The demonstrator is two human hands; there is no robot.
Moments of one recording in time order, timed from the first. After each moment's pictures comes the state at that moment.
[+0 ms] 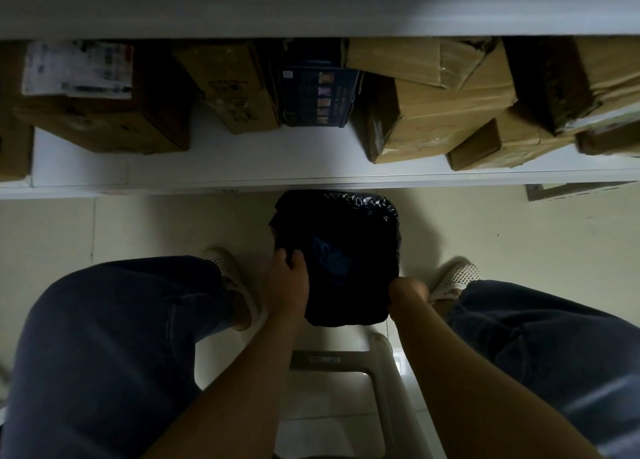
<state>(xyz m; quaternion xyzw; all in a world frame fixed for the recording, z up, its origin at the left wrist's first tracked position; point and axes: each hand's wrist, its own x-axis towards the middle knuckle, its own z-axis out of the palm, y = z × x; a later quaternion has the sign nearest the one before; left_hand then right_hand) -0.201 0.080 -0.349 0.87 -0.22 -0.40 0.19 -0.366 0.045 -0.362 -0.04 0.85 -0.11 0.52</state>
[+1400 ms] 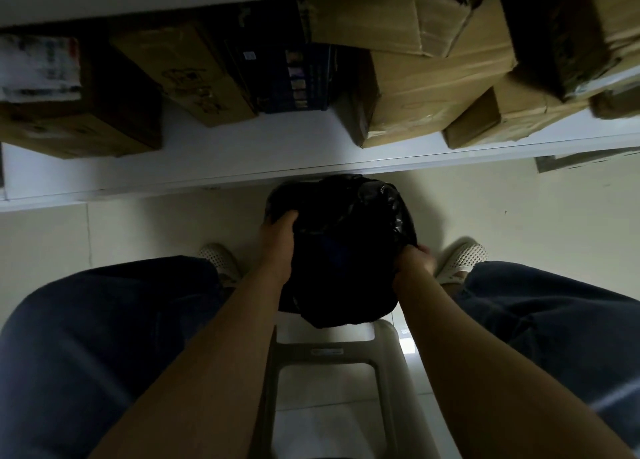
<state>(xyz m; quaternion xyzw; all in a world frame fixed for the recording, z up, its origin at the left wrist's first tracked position) -0.195 0.016 -0.345 0.74 0.00 -0.59 0.31 -0.383 0.016 -0.395 0.02 0.85 -0.22 0.48</state>
